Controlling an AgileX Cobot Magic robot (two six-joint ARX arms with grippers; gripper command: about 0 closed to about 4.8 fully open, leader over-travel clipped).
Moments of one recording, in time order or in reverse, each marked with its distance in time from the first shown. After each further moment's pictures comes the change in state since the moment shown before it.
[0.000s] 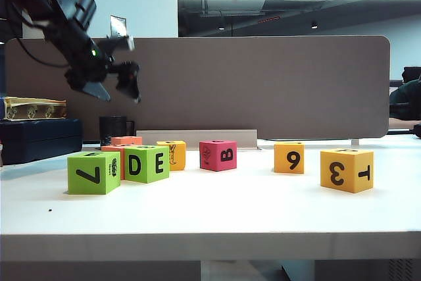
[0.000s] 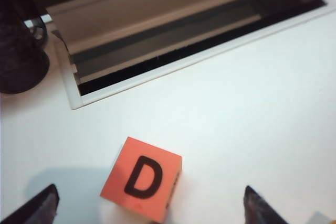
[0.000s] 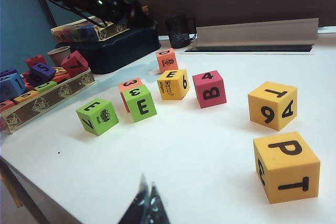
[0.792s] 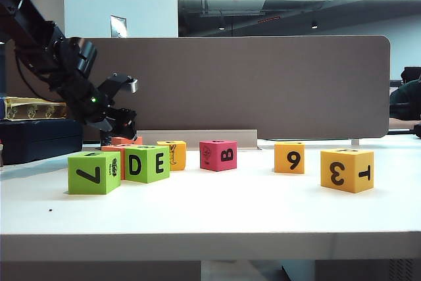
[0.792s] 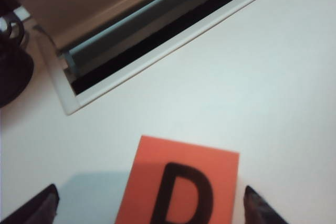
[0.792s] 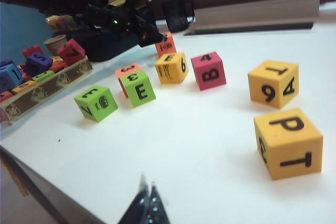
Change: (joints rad) left arm 0.032 0.202 0.032 0.182 0.022 0.216; right arm 0.001 0.000 0.000 -0.066 0.000 0.001
